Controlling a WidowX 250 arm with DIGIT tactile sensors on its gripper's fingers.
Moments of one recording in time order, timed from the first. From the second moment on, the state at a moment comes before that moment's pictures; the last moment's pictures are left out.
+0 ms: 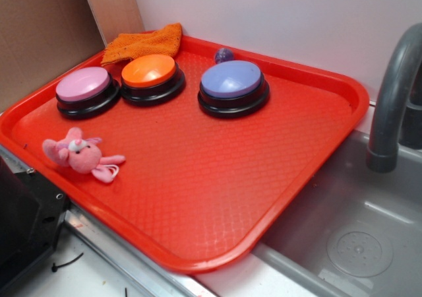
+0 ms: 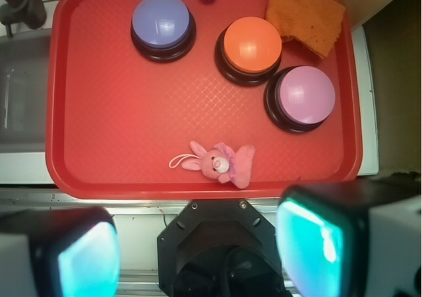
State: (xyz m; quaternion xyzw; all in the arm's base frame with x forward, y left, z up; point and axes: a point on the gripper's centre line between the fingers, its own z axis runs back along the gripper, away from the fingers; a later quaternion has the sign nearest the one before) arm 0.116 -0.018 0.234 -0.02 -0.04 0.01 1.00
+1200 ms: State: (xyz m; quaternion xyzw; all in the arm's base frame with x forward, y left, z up) arm 0.289 -0.058 0.094 -0.03 -0.06 -0.06 1.00
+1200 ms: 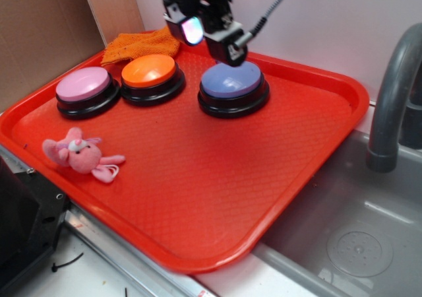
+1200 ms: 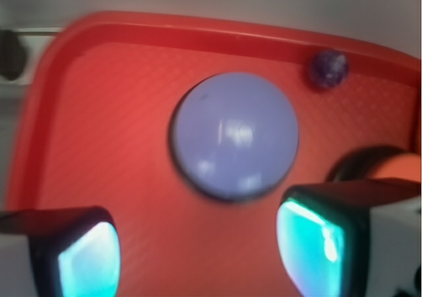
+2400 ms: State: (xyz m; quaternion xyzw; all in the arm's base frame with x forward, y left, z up) arm 0.301 -0.033 0.055 0.00 -0.04 -0.06 1.00
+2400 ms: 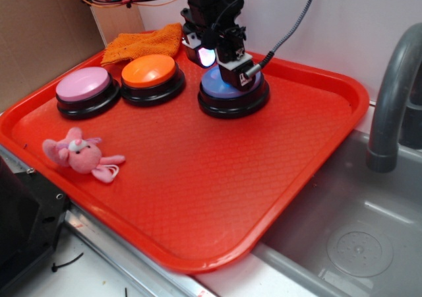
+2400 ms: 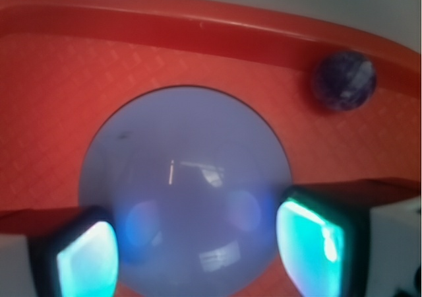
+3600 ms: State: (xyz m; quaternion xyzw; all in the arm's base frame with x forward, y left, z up) arm 0.266 -0.009 0.138 0.05 -0.06 -0.05 1.00
